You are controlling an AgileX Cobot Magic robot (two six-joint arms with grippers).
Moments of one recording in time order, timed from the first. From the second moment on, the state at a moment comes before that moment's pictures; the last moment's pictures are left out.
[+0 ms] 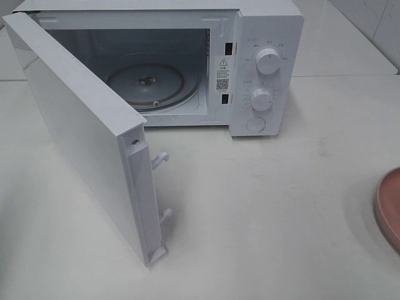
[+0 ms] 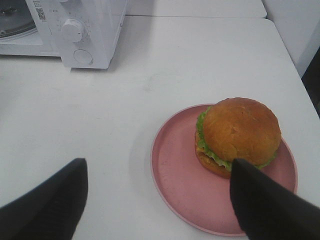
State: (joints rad) left arm 0.07 0.48 -0.34 -0.17 0.15 0.18; right arm 0.22 0.00 -0.50 -0.18 1.01 0.17
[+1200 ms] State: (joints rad) left arm -0.01 1.15 -0.23 0.21 -0.67 -0.13; right arm 0.22 0.00 -0.50 -0.18 1.01 0.17
